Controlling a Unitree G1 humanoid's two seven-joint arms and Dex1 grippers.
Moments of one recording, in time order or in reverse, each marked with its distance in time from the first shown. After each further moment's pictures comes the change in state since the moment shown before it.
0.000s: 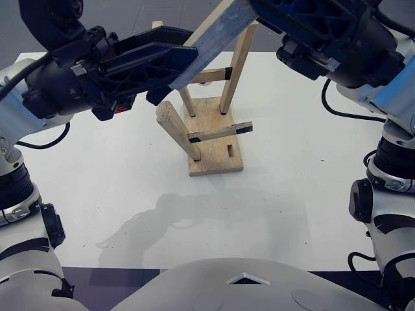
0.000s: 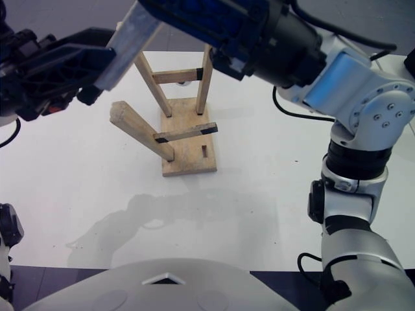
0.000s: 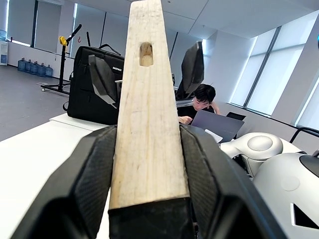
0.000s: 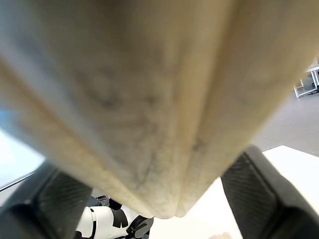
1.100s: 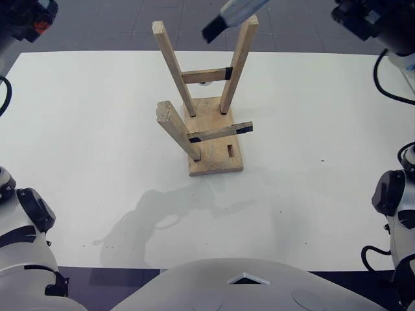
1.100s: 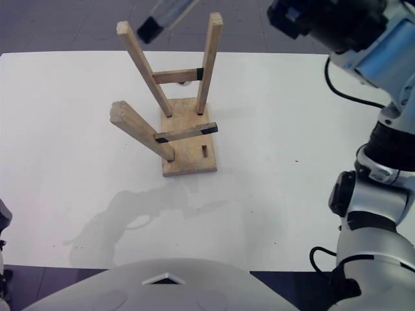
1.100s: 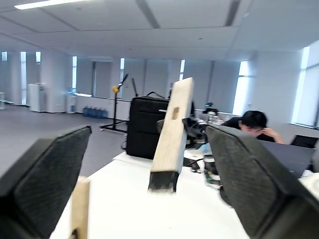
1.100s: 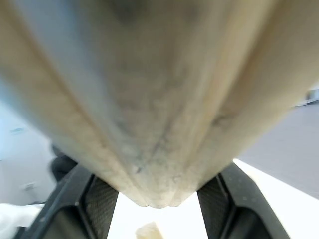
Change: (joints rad) left arm -0.087 0.071 0.158 0.213 0.260 -0.112 -0.036; right arm -0.028 -0.183 -0.168 0.169 -0.269 0.058 0.186
